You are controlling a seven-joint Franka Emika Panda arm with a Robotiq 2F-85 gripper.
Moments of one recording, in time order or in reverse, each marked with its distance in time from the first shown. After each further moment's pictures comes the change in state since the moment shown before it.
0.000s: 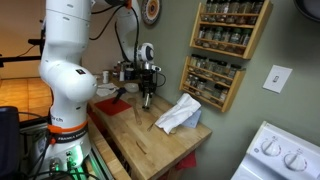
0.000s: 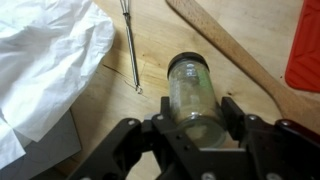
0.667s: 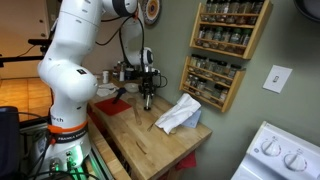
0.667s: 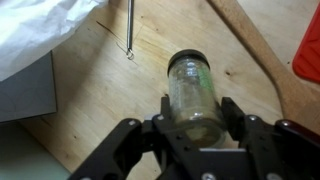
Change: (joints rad) arm 0.030 0.163 0.019 0.137 -0.083 -0.013 -0.085
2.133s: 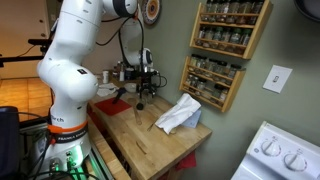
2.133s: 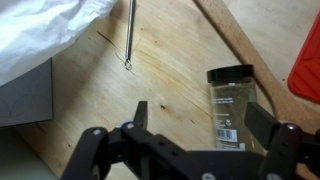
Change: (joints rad) arm 0.018 0.008 0.000 0.003 -0.002 -0.057 -0.016
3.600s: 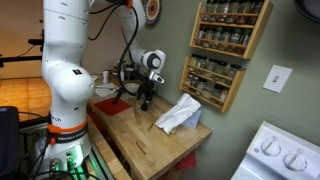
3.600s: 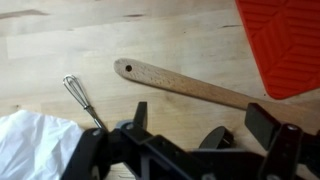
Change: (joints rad) arm -0.141 -0.202 -0.084 -0.246 0.477 0.073 0.157
